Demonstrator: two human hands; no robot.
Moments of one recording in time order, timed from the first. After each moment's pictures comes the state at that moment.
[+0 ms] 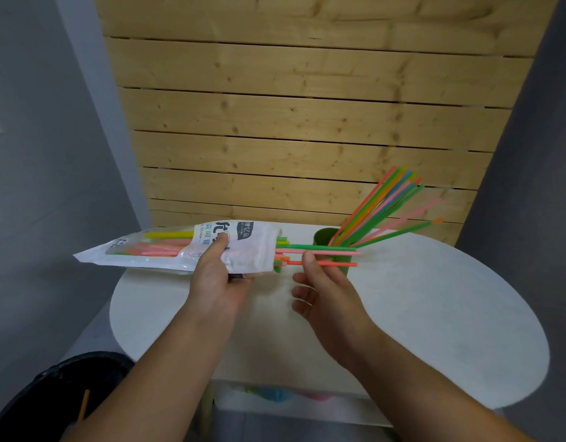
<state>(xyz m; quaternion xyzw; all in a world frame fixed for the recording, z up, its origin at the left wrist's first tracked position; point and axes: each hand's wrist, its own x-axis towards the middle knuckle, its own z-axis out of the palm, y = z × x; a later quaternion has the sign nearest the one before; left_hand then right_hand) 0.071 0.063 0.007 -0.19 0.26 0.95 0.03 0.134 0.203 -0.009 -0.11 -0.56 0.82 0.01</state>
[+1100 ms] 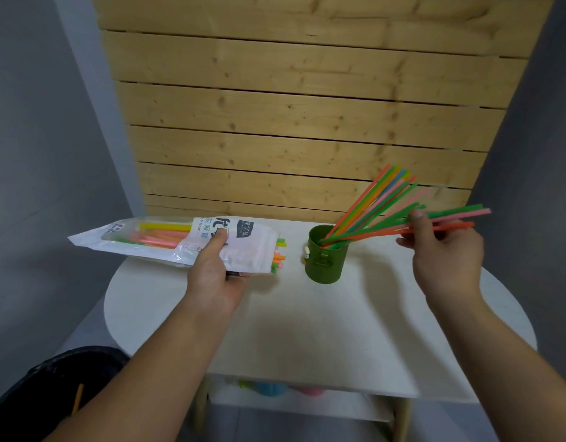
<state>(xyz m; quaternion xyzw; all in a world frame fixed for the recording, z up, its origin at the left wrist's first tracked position) 0.072 0.066 0.001 -0.16 0.30 0.94 0.02 0.138 0.316 0.044 -0.16 -0.74 0.54 0.37</state>
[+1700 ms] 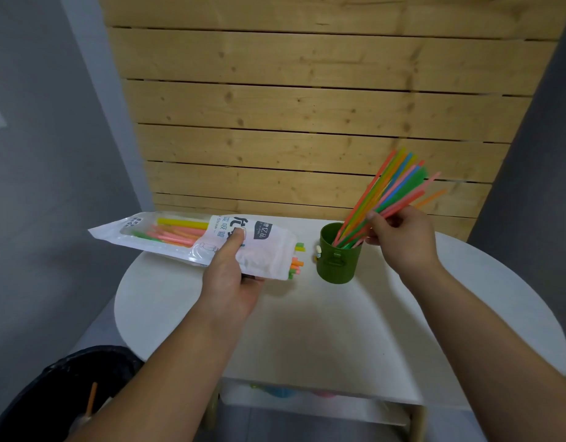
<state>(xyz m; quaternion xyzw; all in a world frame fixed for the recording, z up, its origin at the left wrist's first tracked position) 0.072 0.070 -0.003 -0.12 0.32 0.94 0.04 0.073 0.302 0.021 -0.14 -0.80 0.54 0.23</state>
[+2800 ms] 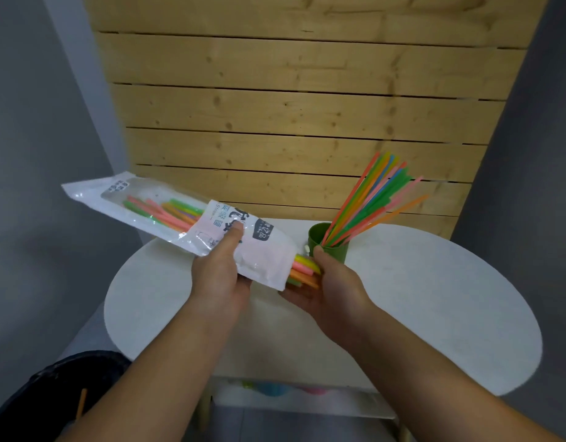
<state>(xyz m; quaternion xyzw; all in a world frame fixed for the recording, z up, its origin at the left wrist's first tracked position) 0.081 0.072 0.006 -0.11 0.41 0.90 -0.01 0.123 0.207 0.010 -0.23 -0.47 0.85 -0.03</state>
